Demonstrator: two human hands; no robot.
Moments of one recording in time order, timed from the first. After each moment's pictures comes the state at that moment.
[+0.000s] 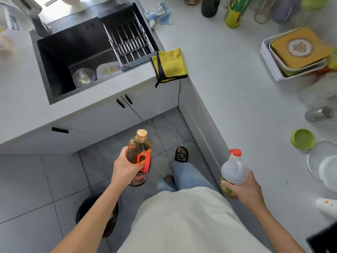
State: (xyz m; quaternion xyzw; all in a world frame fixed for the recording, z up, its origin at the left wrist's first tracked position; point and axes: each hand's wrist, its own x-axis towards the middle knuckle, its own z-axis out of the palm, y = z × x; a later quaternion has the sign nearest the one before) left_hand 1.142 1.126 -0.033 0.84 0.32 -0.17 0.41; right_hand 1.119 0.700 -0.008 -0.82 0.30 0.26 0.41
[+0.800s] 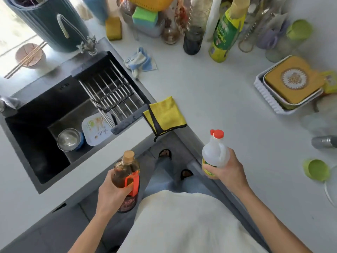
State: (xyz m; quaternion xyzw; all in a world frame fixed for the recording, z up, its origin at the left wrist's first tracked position) left_hand 1.362 1.230 -0.007 0.86 0.26 -0.23 0.37; right_hand 1.380 0.828 0.018 -0.82 0.30 0.19 0.45
